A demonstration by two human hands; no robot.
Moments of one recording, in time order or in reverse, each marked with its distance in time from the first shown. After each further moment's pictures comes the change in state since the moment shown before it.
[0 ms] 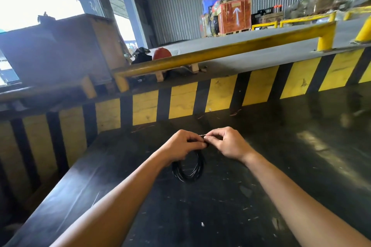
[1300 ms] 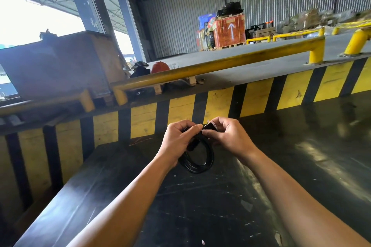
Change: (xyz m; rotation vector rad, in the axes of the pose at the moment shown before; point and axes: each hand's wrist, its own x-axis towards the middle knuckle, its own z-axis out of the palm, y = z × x) left_hand 0.000 0.044 -0.004 -0.397 0.339 0.144; right_hand 0.006 -0.039 -0.031 0.354 0.104 0.037
